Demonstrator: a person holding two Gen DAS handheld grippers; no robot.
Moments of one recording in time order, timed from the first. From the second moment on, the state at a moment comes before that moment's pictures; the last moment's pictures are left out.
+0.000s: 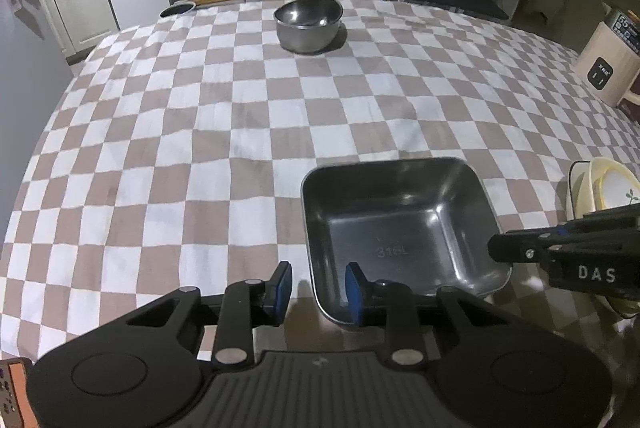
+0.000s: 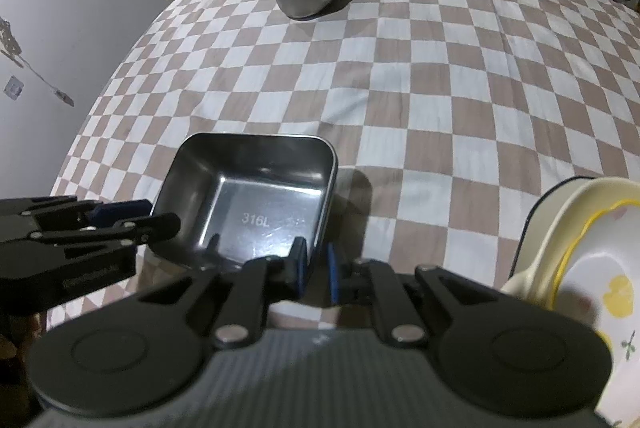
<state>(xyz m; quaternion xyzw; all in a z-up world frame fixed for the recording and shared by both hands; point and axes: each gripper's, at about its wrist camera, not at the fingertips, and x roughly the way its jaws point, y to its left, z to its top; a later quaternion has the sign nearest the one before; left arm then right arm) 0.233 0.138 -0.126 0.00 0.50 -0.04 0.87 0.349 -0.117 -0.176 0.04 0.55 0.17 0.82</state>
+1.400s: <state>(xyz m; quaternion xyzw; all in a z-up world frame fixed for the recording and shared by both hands) 0.262 0.092 -0.057 -0.03 0.39 -0.02 0.92 0.375 -0.182 -0.120 0.09 0.39 0.17 0.90</state>
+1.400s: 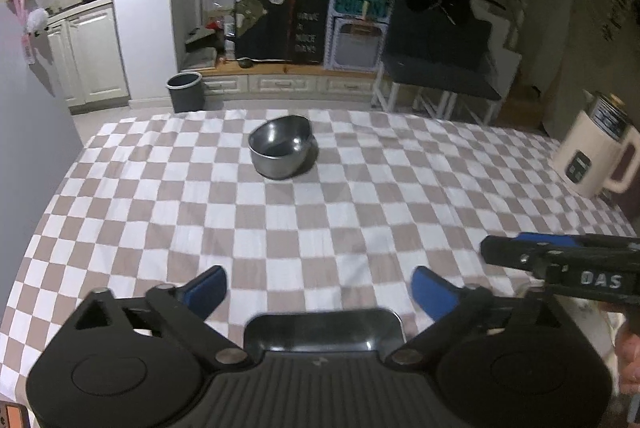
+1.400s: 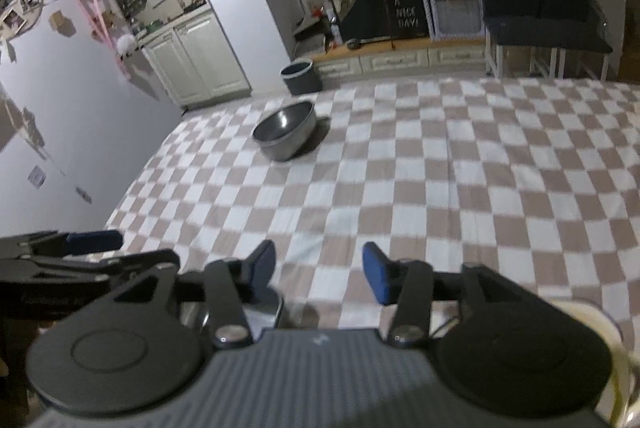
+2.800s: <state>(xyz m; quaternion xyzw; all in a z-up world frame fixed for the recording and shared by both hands) 0.460 0.160 -0.148 -0.33 0.38 0.08 0.86 0.567 -0.142 -0.160 0.10 0.38 0.20 0.90</state>
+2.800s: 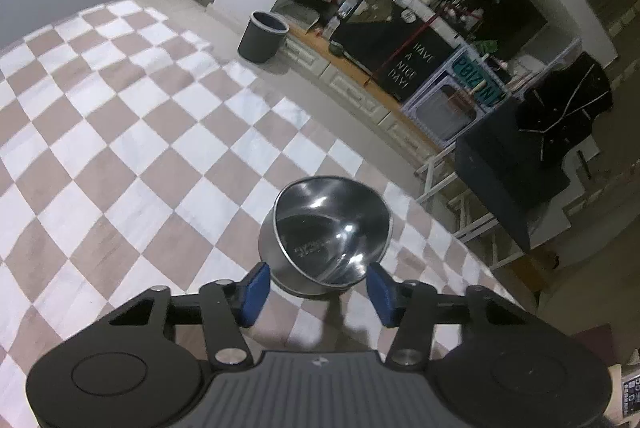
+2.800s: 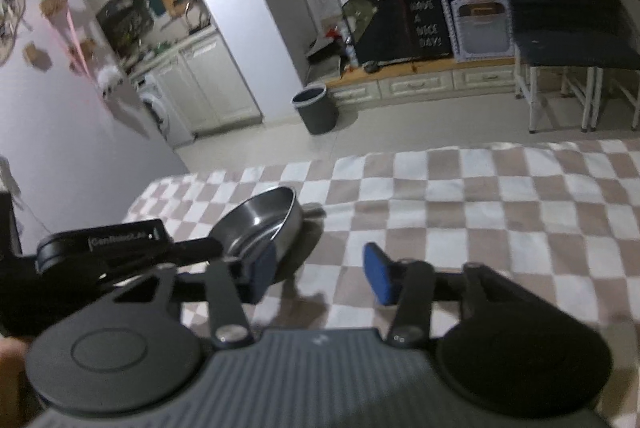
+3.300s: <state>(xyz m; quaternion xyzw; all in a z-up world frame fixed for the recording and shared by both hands) 0.475 0.186 -0.169 -0.35 0.37 0.08 0.86 0.614 -0.099 -0.171 0.04 0.39 0.20 0.90</state>
